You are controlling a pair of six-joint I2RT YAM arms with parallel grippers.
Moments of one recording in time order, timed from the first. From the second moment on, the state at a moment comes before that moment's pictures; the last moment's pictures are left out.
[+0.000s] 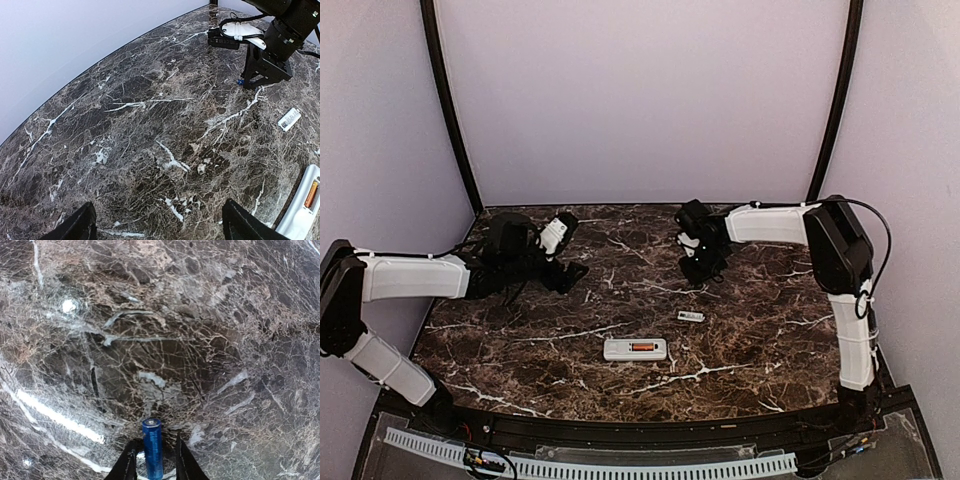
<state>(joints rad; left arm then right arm) -0.55 1.44 0.77 0.15 0.10 0.20 0.65 2.17 1.63 -0.70 0.12 0.15</state>
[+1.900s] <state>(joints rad) -0.70 1.43 0.94 0.49 0.42 -0.08 0.82 1.63 1.48 -0.03 -0.45 0.06</state>
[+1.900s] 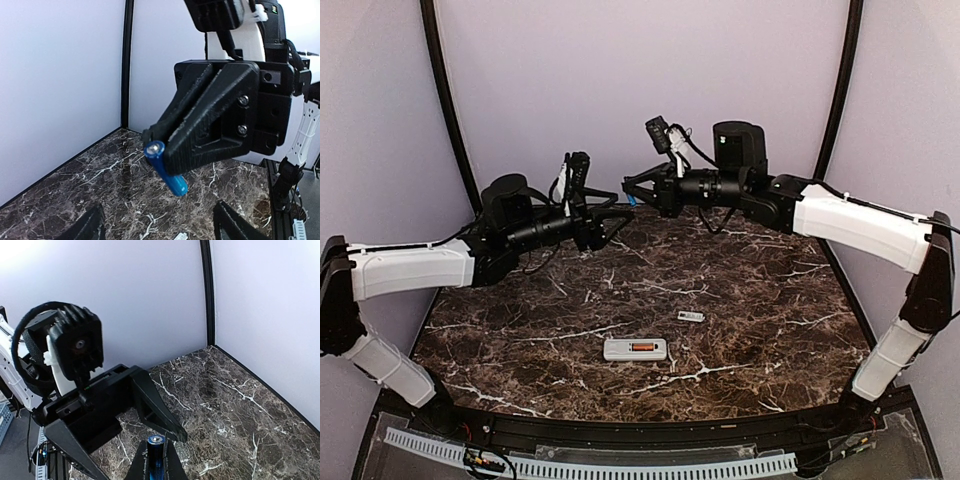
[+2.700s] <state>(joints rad) -0.72 1.51 1.03 0.58 0.47 -0.14 0.83 1.63 1.46 0.04 -0.44 0.08</state>
